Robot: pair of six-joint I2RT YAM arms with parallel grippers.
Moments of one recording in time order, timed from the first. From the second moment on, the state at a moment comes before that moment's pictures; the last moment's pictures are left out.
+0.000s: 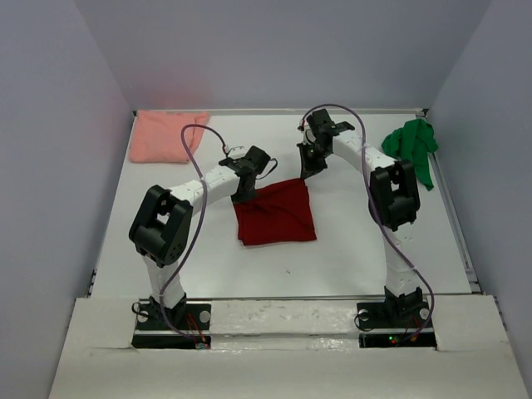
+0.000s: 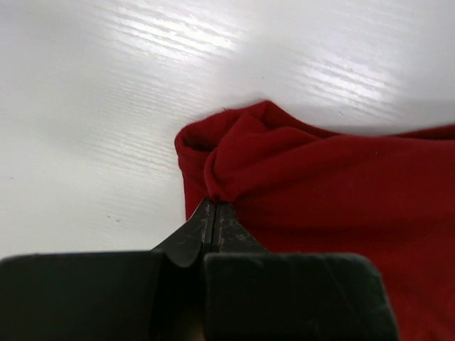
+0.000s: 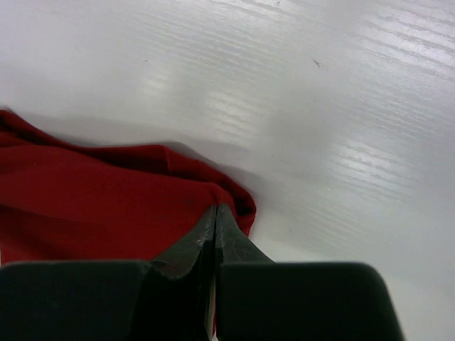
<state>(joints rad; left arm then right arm) -0.61 1.82 1.30 -0.68 -0.43 -0.80 0.38 2.24 1.90 -0.83 -0.26 0.18</state>
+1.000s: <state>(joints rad) -0.47 2.03 1.48 -0.67 -0.39 -0.72 0.42 2.40 2.12 -0.86 -0.20 0.14</state>
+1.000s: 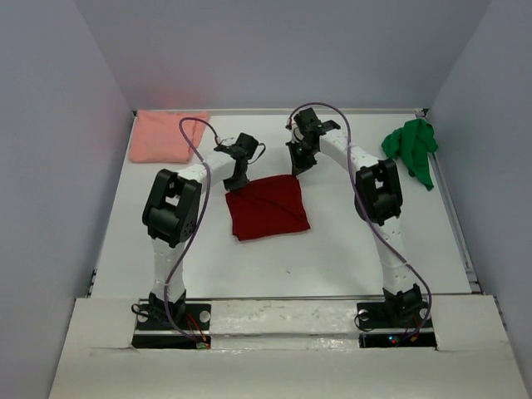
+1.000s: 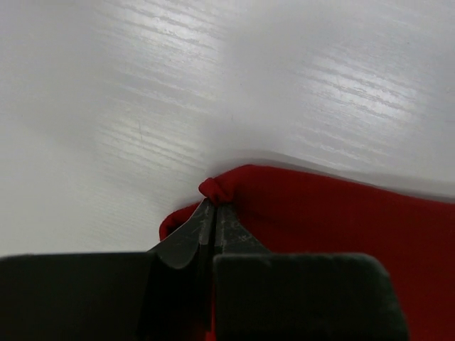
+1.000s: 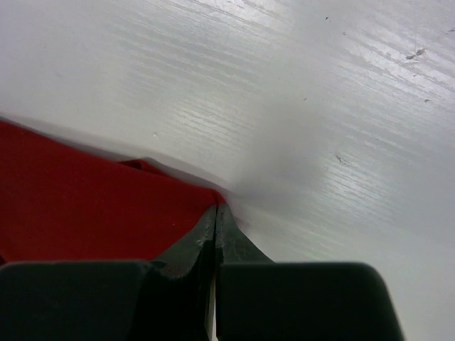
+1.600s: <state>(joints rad) -0.50 1.89 1.49 -0.71 -0.56 -0.69 0.42 2.32 2.07 -0.85 -0.14 0.12</state>
